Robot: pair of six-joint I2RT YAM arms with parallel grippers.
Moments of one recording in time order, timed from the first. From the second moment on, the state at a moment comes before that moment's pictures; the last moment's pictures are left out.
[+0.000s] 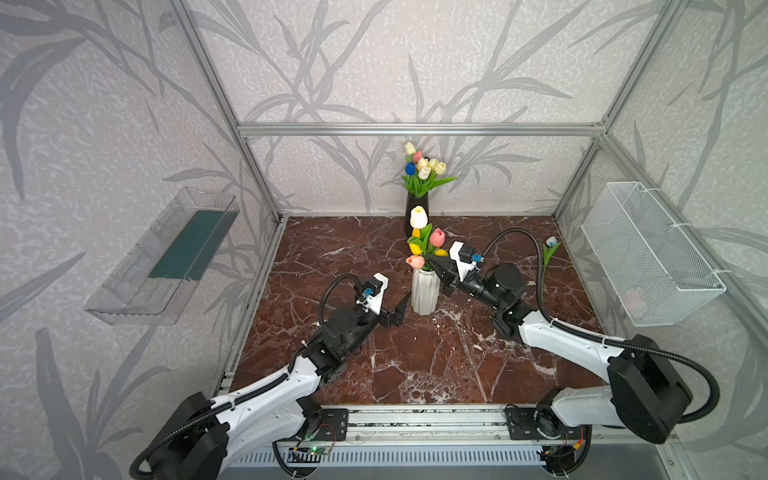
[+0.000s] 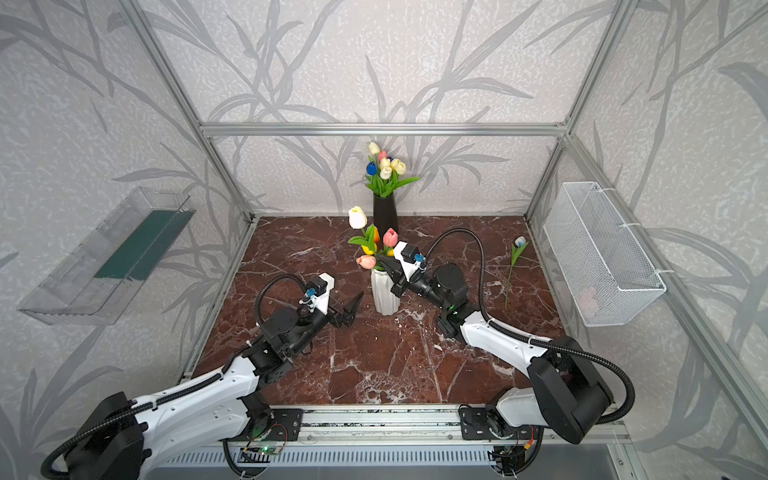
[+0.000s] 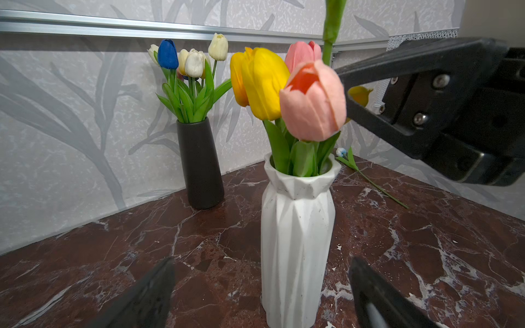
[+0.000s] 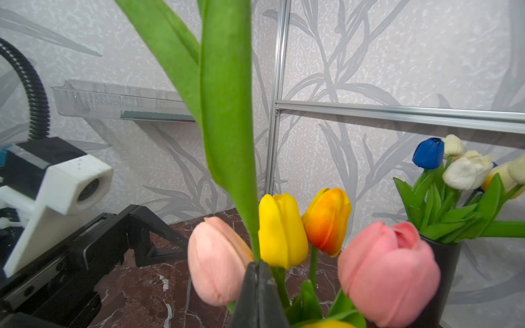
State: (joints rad) left arm -0.73 0.97 0.36 0.61 -0.14 0.02; right arm 0.63 1.36 0.70 0.84 -0.39 0.01
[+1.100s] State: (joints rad) left arm -0.73 1.01 0.36 0.61 -0.12 0.03; right arm 0.62 1.19 0.85 0.40 -0.21 0.06
